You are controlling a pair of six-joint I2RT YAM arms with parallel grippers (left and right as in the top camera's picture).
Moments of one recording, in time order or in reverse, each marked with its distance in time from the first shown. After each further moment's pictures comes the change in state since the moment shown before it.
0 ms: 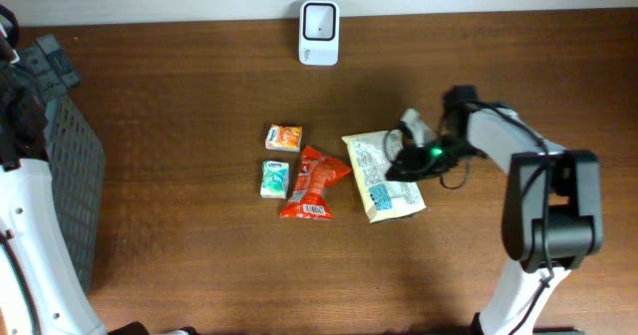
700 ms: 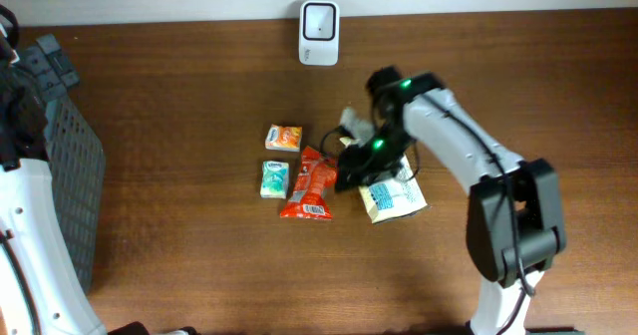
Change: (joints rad) left arm 0.000 0.000 0.000 0.000 0.000 0.000; right arm 0.315 -0.011 0.259 -0.377 0.013 0.214
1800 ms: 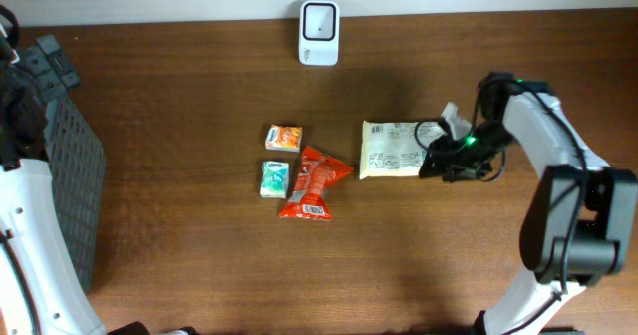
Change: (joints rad) left arm 0.000 0.000 0.000 0.000 0.000 0.000; right arm -0.474 -0.076 -0.121 0.018 0.129 -0.086
